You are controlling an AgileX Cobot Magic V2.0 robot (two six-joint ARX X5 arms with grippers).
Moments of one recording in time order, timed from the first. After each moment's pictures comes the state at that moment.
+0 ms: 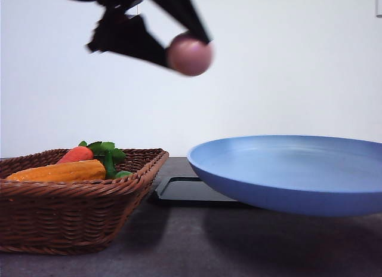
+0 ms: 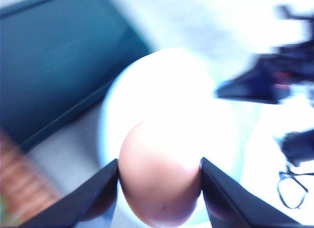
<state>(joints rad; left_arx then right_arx) -0.74 1.36 1.10 -0.47 0.42 -0.17 0.12 0.86 0.45 -0.54 -0.55 0.44</state>
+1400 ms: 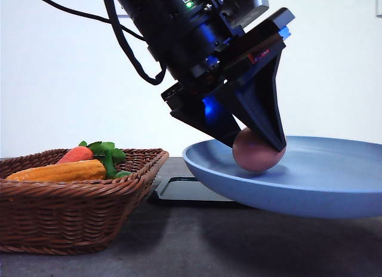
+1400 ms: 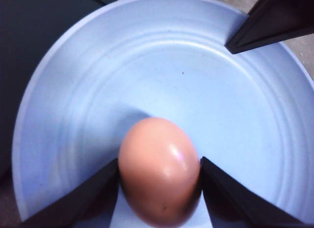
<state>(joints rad) -0.98 1.63 1.10 -0.33 0.15 0.03 0.12 0.86 0.45 -0.56 -0.57 0.42</state>
